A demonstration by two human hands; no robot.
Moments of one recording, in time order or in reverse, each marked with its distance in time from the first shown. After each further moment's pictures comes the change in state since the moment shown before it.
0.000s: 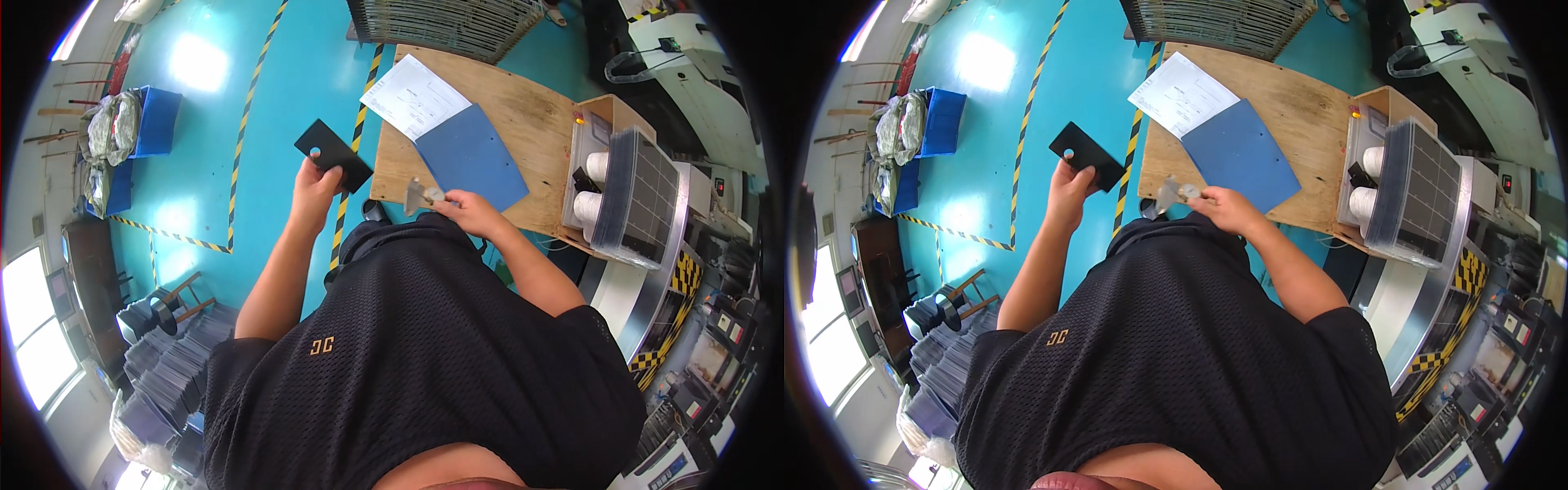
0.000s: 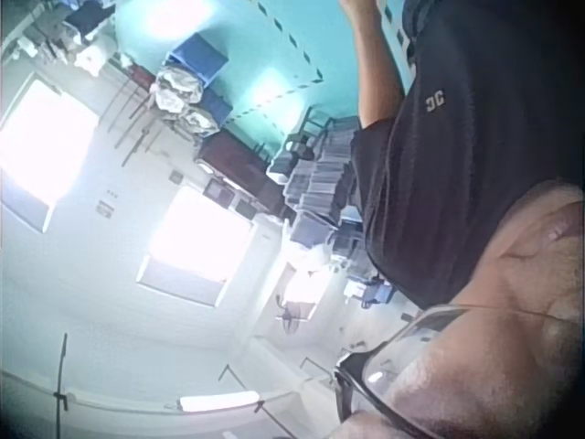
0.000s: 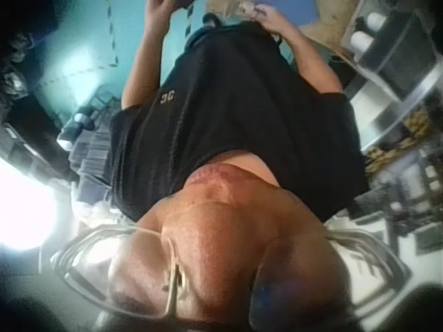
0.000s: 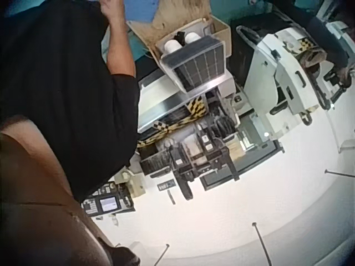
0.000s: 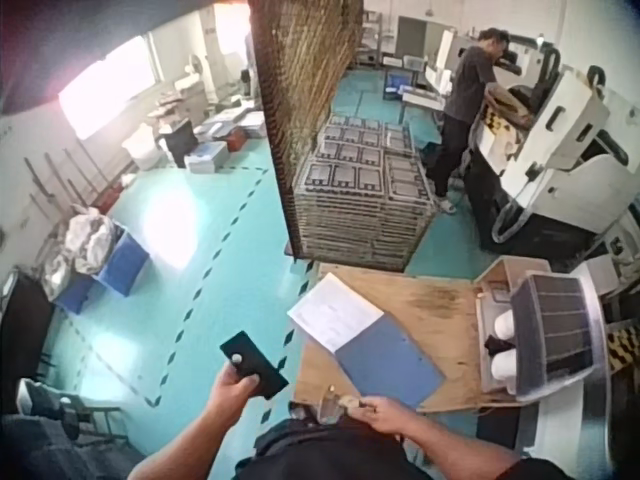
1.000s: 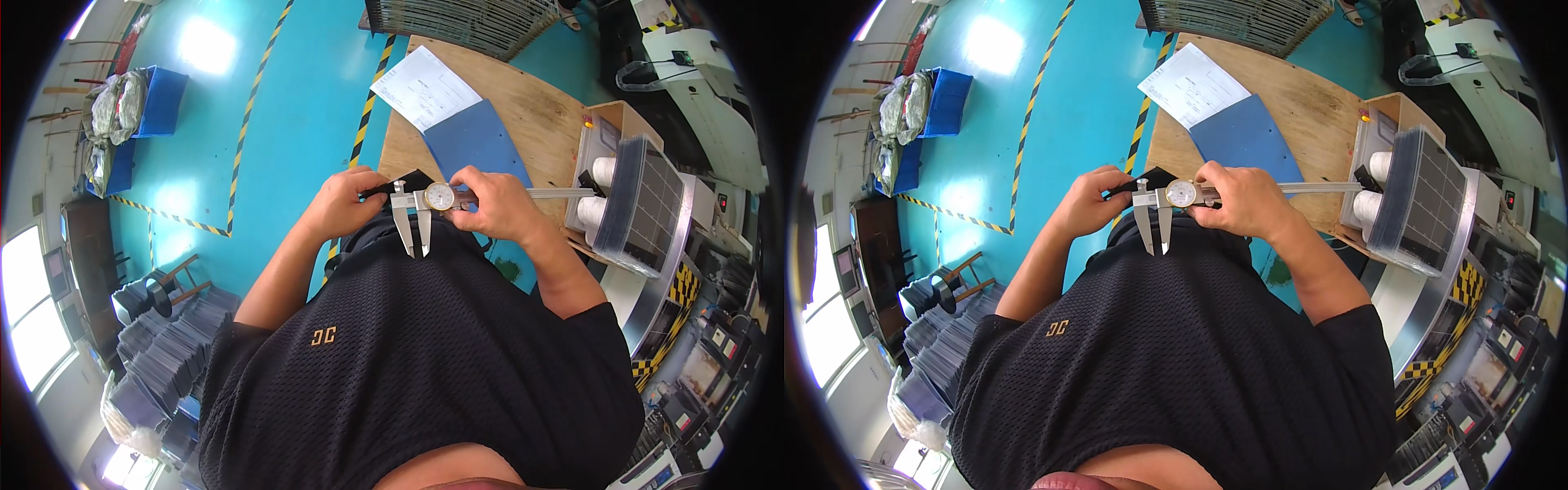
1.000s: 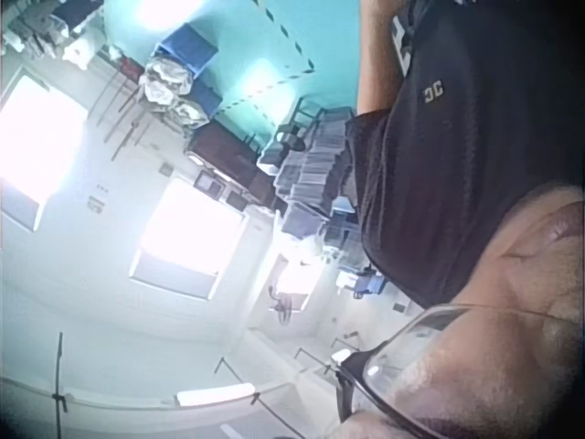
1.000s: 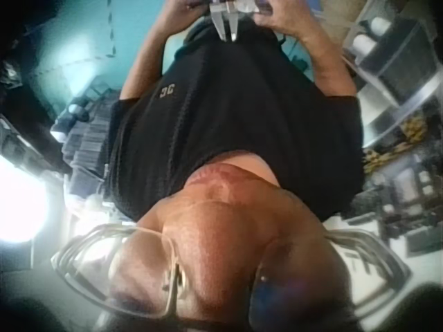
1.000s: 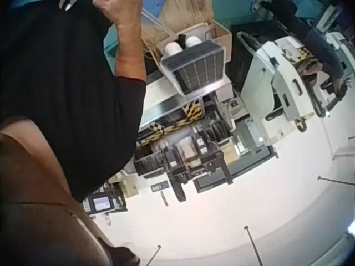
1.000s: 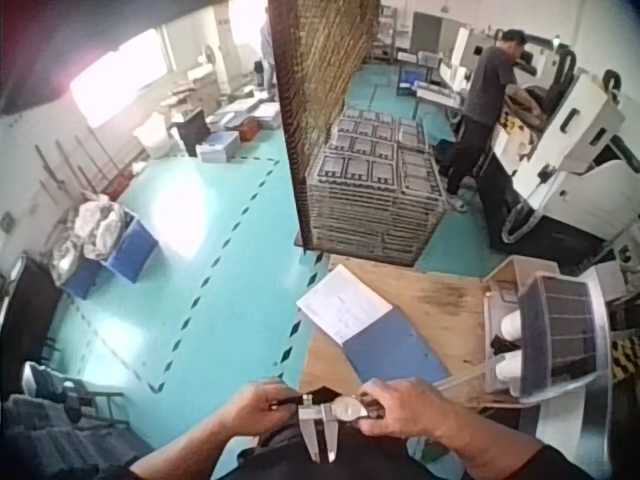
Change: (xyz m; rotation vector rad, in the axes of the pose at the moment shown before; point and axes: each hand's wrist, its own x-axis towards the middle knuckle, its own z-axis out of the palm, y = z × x) left_hand -0.050 0.048 0.030 0.859 -0.459 0.314; right_hand -0.049 -0.104 -0.036 -0.527 0.130 -0.450
